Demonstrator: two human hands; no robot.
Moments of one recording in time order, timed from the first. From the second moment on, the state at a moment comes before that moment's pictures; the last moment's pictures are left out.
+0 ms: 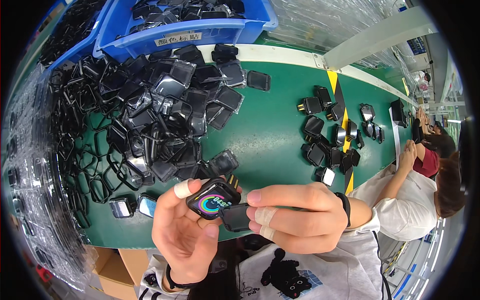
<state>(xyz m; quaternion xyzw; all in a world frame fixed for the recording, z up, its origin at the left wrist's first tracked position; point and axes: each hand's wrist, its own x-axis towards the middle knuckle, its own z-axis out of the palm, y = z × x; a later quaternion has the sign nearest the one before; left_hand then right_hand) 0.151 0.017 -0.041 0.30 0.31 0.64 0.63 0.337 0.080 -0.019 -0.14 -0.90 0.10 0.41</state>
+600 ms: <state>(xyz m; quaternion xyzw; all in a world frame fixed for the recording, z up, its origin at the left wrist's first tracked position) 0.156 0.015 -0.043 0.38 0.41 0.59 0.58 0.329 0.073 -0.015 -0.09 -0.93 0.02 0.35</state>
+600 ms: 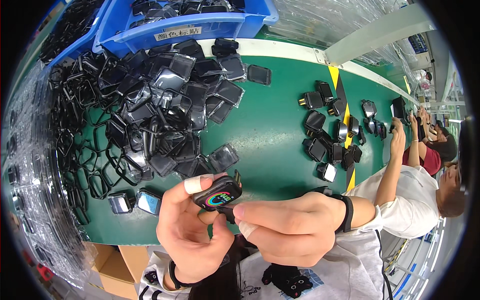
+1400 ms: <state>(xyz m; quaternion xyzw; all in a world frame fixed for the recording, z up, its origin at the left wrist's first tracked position) 0.154 0.017 -0.044 0.43 0.45 0.55 0.56 0.329 0.079 -0.017 -0.08 -0.94 0.02 0.34</state>
